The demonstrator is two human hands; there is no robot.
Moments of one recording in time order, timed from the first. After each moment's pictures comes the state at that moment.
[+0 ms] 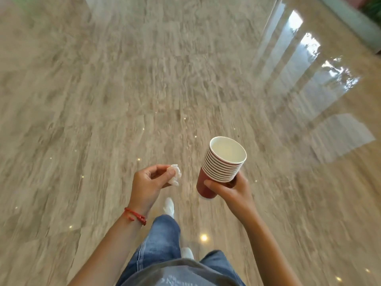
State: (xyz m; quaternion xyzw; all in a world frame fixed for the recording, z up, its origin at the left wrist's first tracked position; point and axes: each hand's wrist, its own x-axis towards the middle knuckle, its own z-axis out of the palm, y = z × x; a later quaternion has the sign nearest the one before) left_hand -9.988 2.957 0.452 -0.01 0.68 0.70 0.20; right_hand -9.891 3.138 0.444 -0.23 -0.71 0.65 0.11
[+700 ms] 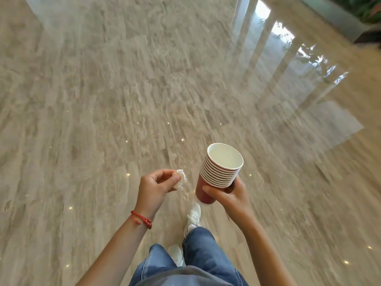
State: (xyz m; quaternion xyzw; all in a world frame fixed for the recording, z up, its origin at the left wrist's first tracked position) left_hand -10.399 3.158 0.444 0.06 0.70 0.66 0.28; right_hand -10.275 3.305 0.432 -0.31 -0.66 0.66 0.17
